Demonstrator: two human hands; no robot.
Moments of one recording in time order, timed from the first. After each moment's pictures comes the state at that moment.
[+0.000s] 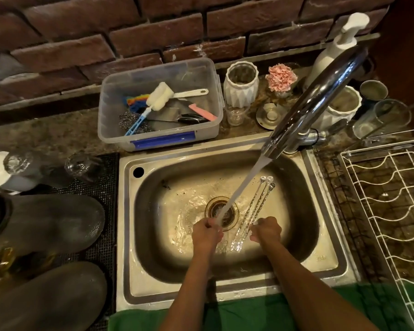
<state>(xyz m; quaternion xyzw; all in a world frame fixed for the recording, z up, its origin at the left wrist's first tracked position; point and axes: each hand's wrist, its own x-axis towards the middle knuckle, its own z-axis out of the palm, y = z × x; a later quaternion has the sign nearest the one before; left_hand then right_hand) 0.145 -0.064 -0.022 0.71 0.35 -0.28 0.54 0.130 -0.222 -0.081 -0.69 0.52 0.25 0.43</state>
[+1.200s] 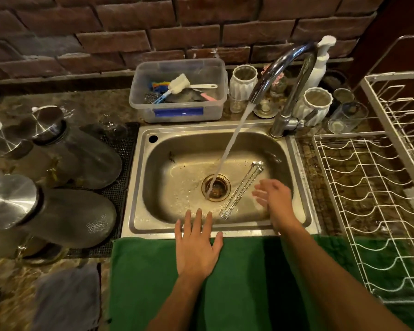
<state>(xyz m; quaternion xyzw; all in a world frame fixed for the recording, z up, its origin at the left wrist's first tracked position) -0.022 -0.033 0.006 0.99 -0.06 -0.10 0.07 0.062 -0.252 0.053 -0.65 0.34 0.07 0.67</state>
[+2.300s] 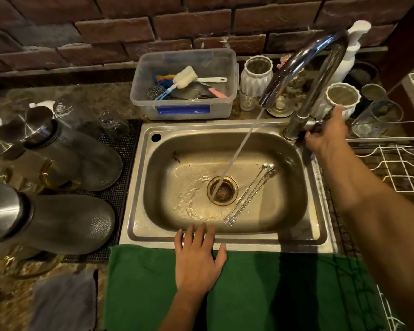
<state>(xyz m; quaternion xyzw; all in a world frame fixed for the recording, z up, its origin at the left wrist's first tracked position) -0.020 -0.036 0.008 0.99 -0.04 -0.10 0.10 0.243 -0.336 0.107 -0.32 0.41 -0.12 0.85</state>
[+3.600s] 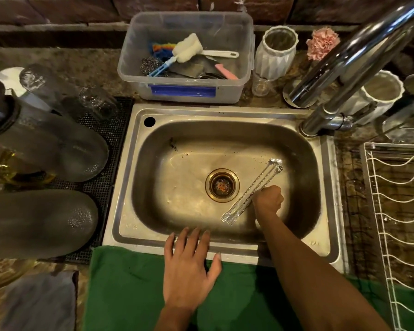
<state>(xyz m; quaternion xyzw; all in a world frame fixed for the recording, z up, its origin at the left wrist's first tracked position) -0.020 -0.029 -0.002 0.99 -0.04 -0.10 0.10 0.148 -0.222 -0.073 -0.76 0.50 0.12 0.39</state>
